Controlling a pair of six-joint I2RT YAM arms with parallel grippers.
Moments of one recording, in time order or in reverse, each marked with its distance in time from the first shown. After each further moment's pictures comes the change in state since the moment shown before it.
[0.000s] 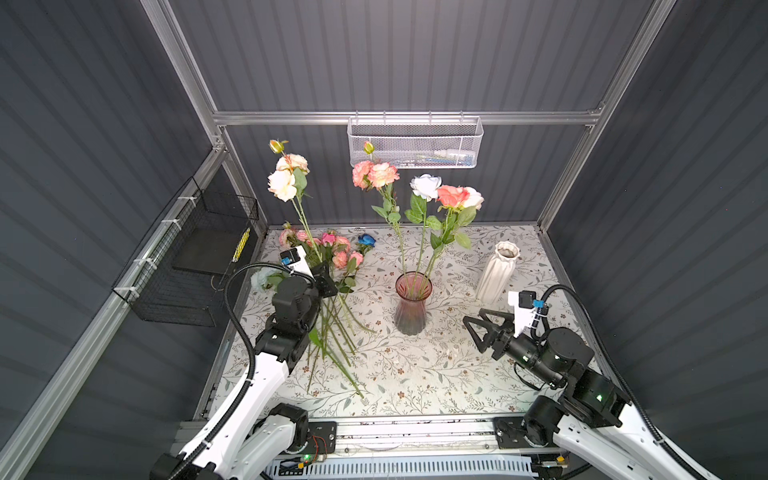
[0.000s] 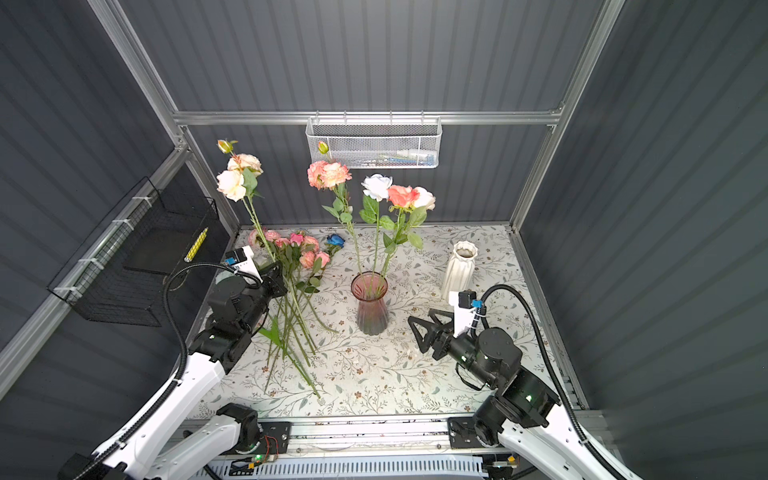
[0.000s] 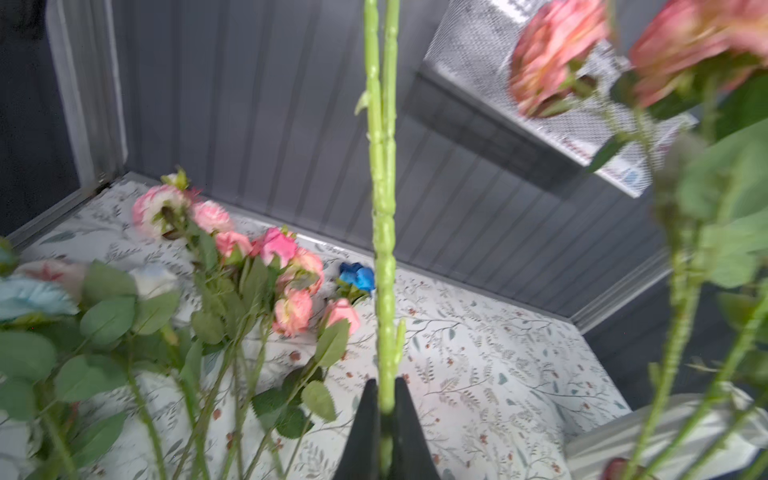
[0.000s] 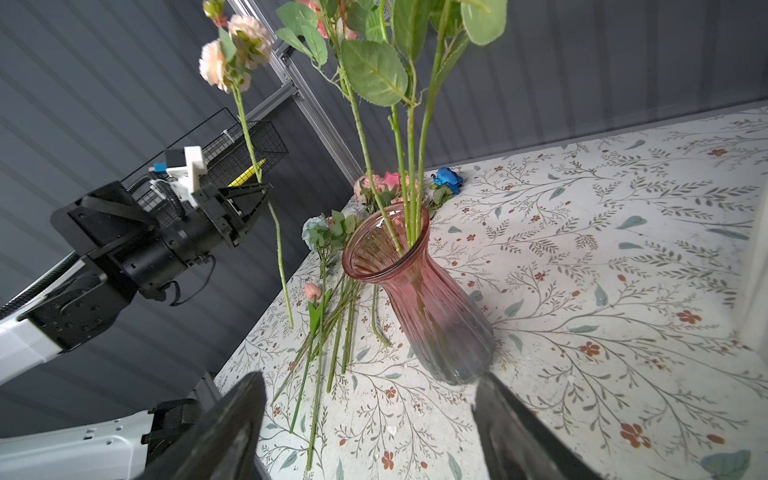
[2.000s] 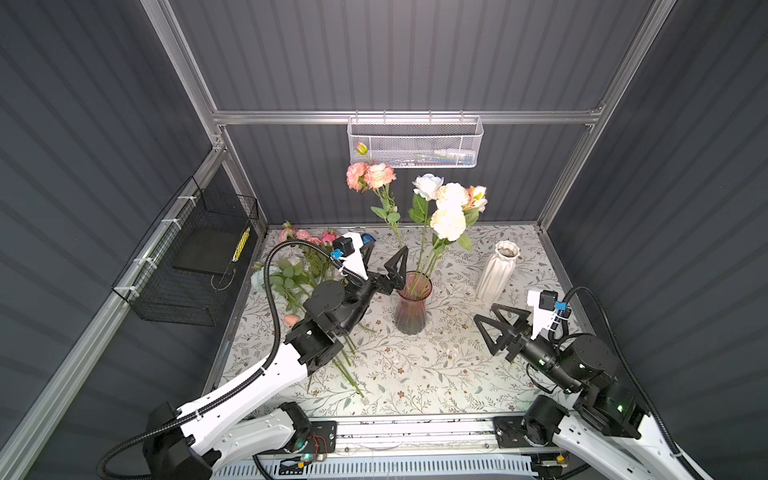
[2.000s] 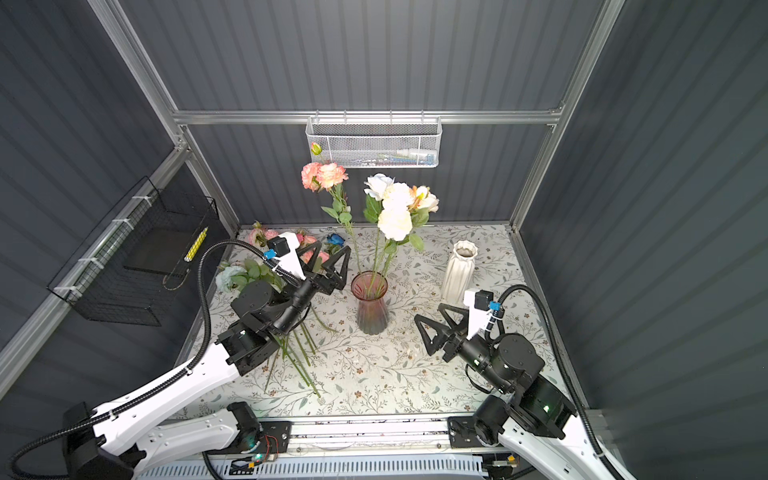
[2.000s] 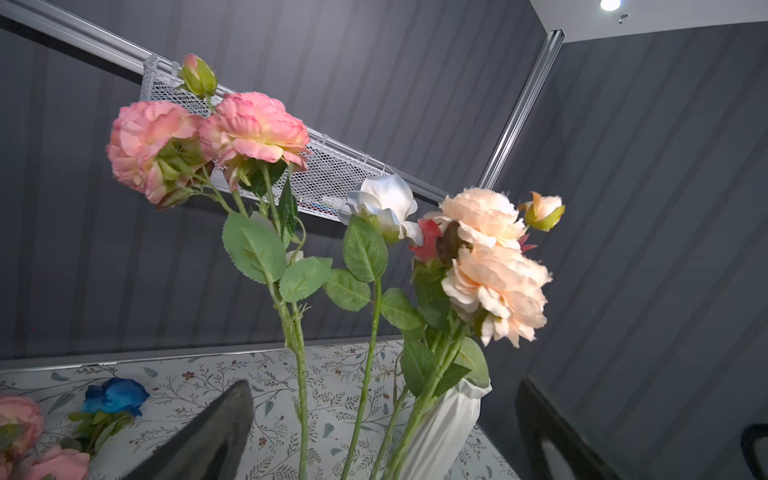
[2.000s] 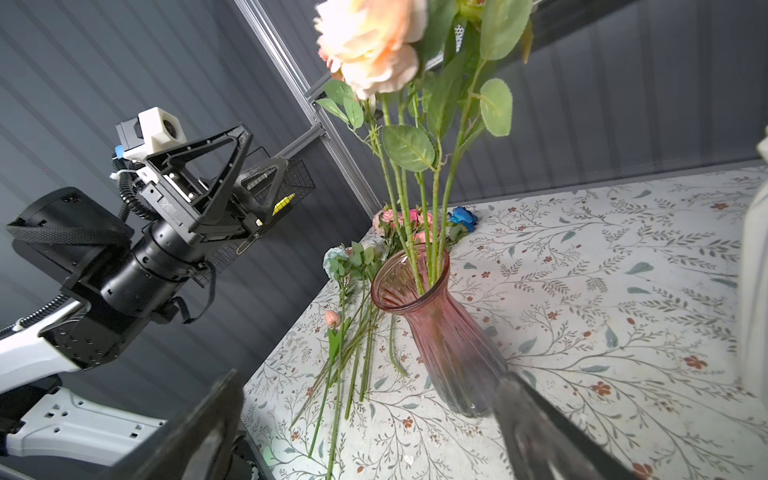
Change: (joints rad) left arm -0.512 0.119 0.157 0.261 -0.170 0.099; right arm 0.000 -0.082 0.053 -0.031 0.006 -0.010
